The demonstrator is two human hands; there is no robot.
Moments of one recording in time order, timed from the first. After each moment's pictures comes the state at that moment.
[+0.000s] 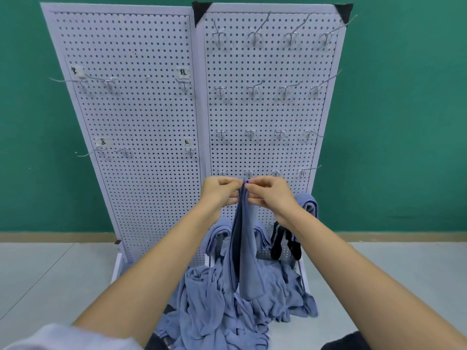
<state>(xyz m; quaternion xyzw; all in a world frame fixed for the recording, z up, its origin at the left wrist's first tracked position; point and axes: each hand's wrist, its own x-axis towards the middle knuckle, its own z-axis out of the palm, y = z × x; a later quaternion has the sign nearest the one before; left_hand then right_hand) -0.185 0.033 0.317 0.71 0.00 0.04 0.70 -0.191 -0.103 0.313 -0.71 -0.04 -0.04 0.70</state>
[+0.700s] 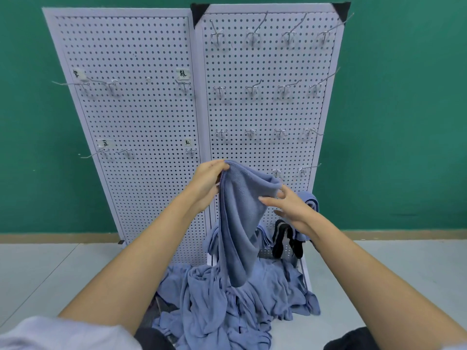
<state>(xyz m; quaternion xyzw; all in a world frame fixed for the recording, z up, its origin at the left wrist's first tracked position) -0.184 0.052 0.342 0.65 -0.08 0.01 0.76 -0.171 -0.151 0.277 -0.74 -0.01 0.06 0.67</state>
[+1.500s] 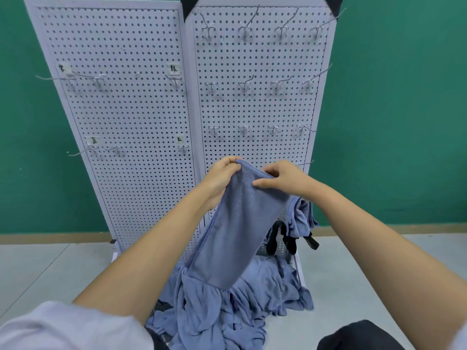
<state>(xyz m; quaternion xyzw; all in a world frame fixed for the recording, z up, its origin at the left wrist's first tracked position) -0.173 0.018 0.336 0.71 -0.10 -0.01 0.70 -0.173 -0.163 0.341 -0.91 -0.20 -0.04 0.36</state>
